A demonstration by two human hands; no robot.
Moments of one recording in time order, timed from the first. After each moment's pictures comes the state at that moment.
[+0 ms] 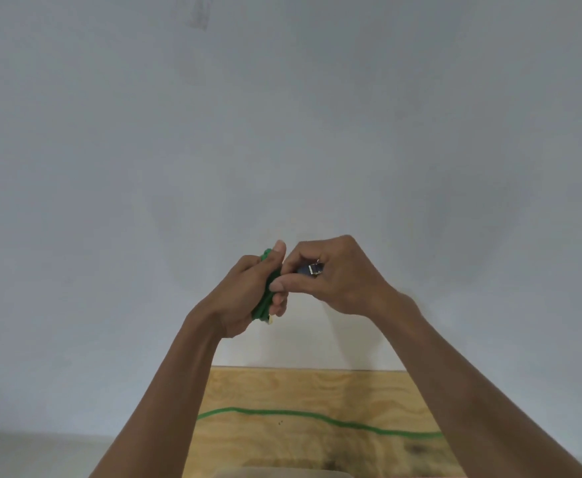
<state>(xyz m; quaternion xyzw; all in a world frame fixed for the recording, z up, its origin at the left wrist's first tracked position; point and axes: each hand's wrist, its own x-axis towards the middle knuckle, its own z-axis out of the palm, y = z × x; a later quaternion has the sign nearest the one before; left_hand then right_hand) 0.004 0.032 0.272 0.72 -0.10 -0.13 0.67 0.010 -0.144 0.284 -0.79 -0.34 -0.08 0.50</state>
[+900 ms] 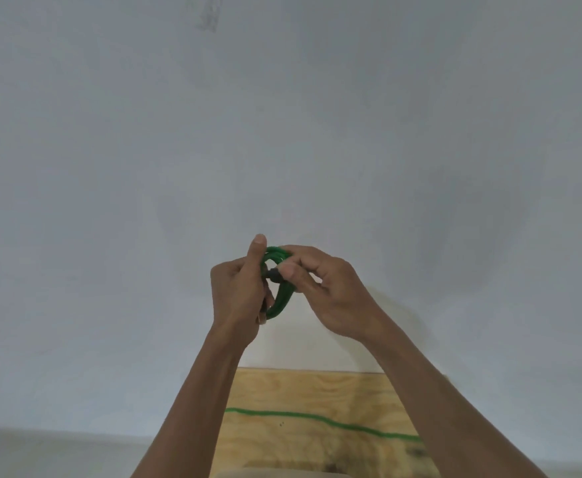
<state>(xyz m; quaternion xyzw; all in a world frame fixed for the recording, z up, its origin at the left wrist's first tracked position) -0.002 0.014 0.261 0.67 0.11 0.15 0.72 0.006 -0.129 0.253 -0.77 -0.25 -0.05 0.58</state>
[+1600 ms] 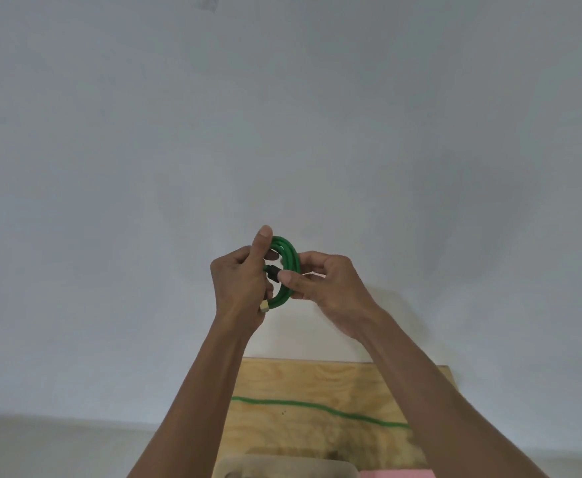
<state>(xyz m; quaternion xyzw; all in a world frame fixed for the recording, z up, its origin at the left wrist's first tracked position) 0.004 0.016 0.254 0.60 0.12 0.15 0.78 0.010 -0.121 0.236 -0.67 -0.12 0.07 0.73</state>
